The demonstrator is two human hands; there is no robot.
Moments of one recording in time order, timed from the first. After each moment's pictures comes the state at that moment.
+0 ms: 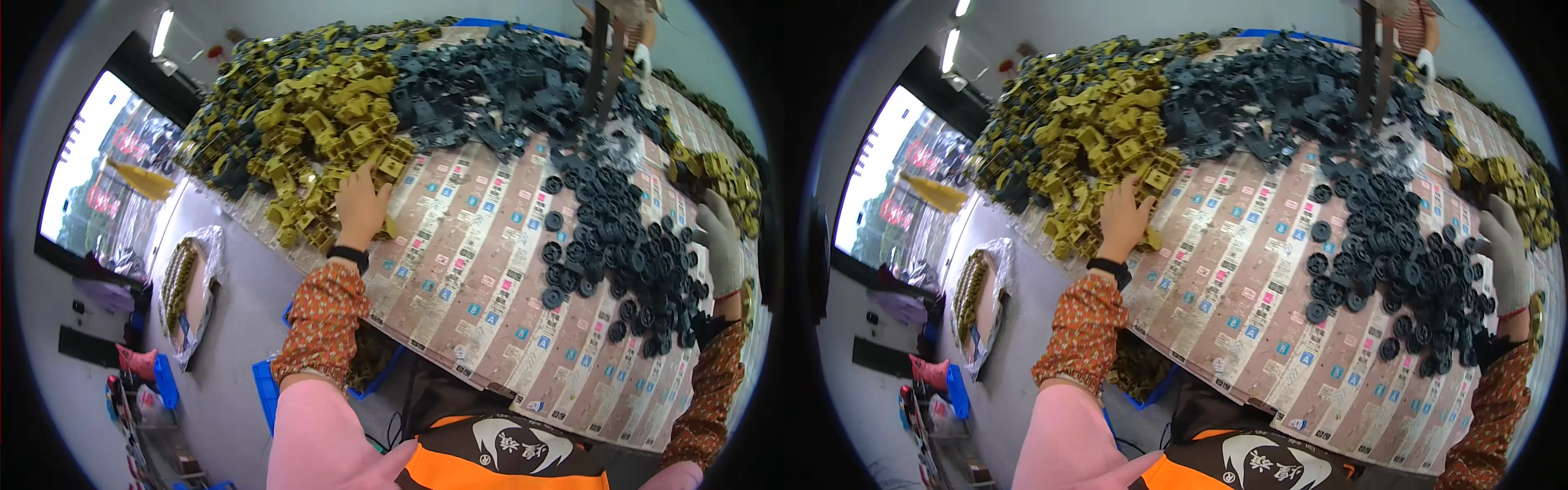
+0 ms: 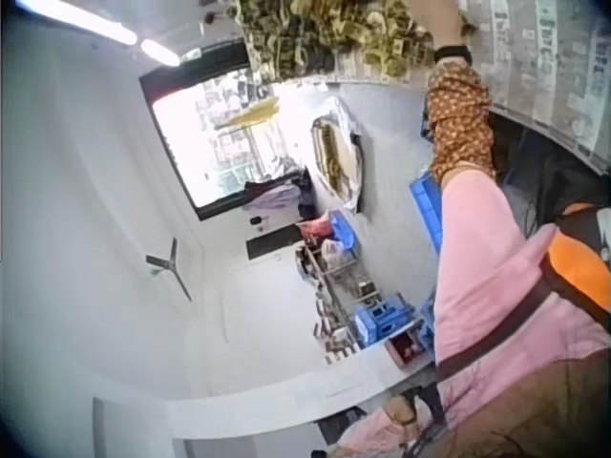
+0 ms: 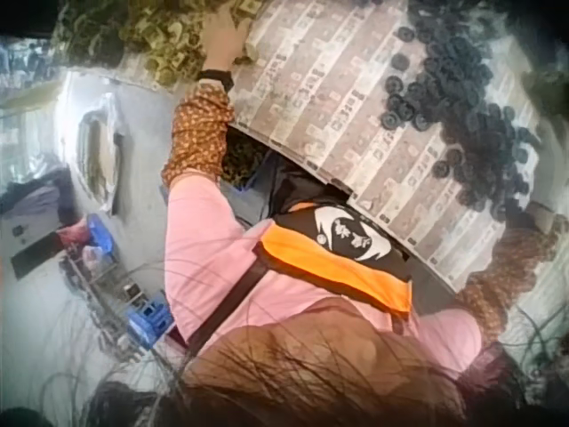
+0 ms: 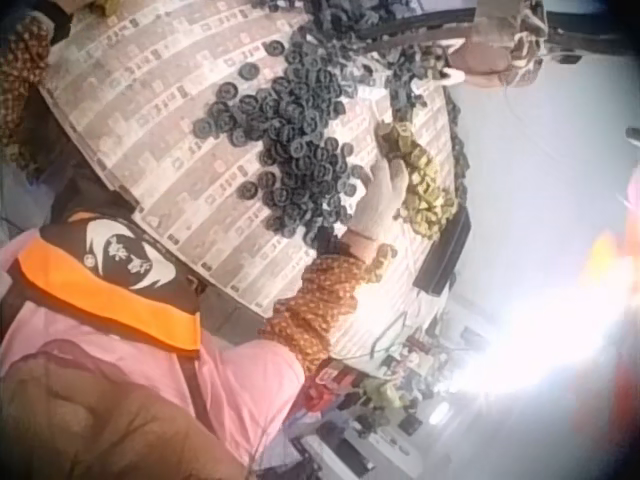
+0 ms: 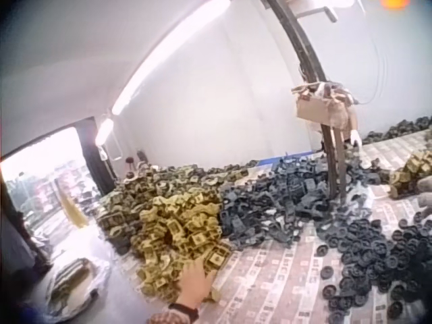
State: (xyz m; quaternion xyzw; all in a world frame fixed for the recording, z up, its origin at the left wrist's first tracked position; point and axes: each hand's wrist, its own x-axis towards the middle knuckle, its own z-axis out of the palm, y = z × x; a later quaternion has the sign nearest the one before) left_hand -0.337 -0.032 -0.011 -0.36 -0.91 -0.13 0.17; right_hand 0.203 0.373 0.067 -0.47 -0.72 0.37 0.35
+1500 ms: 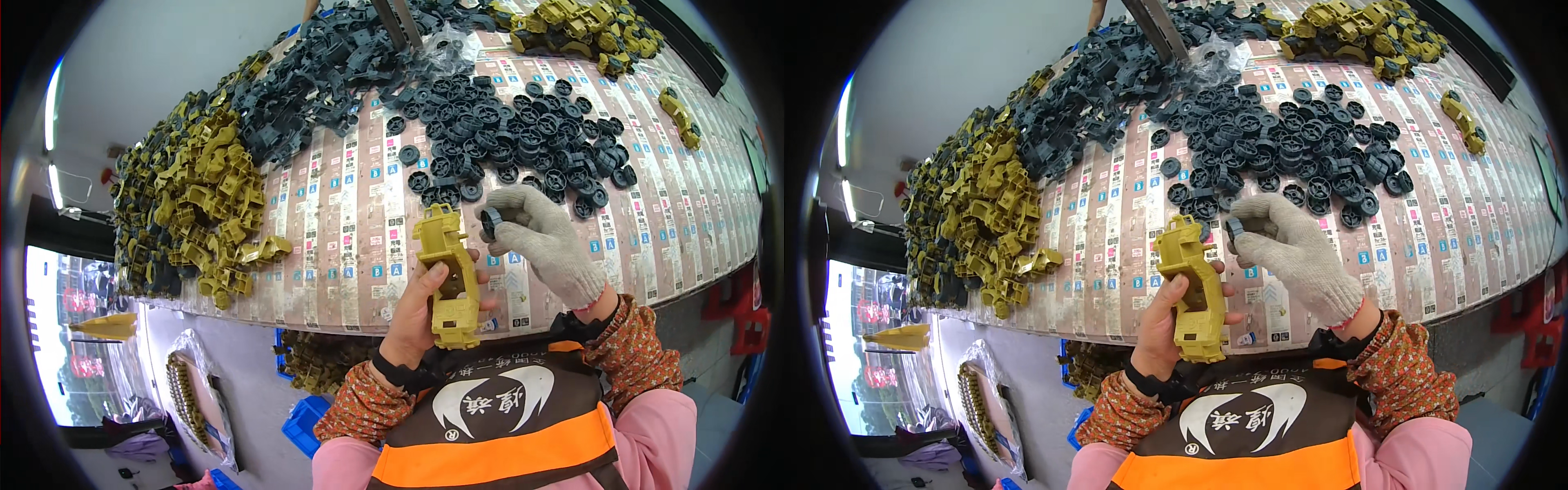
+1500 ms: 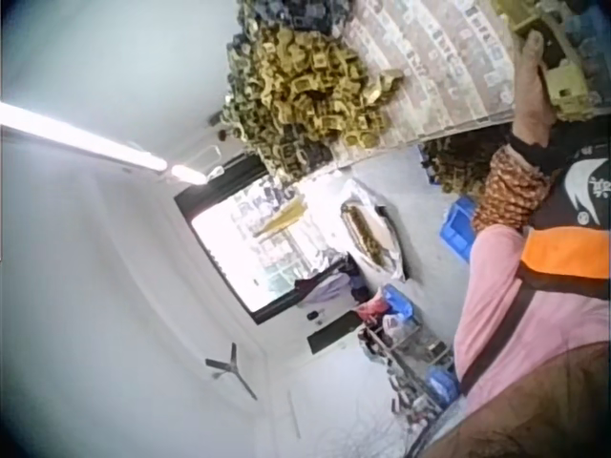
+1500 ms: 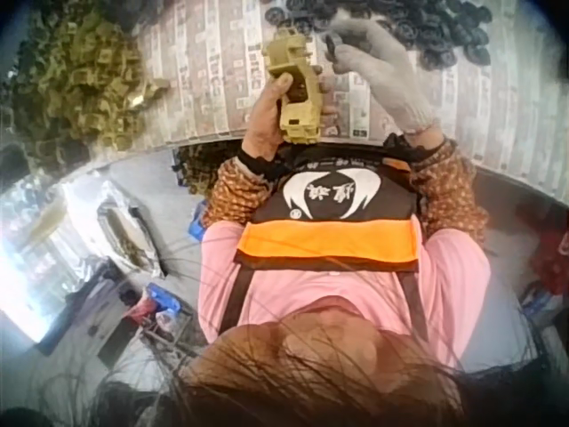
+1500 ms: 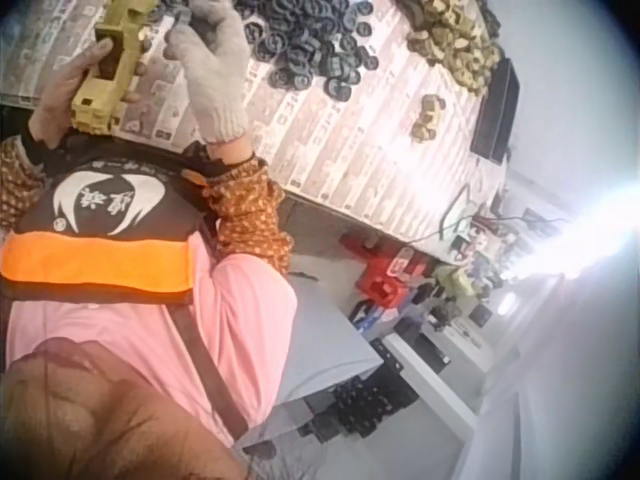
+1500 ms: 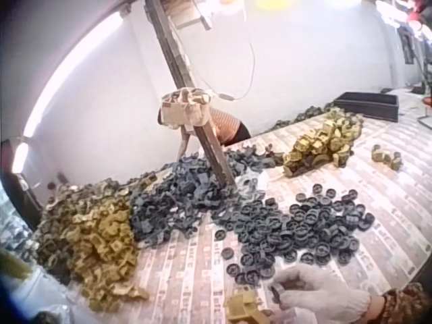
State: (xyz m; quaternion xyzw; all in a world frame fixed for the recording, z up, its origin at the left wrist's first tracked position) left_hand -0.007 -0.038 -0.002 -0.14 -0.31 -0.62 -0.71; right_hand 0.178 0.104 0.037 -0.31 -0.52 0.74 0.29
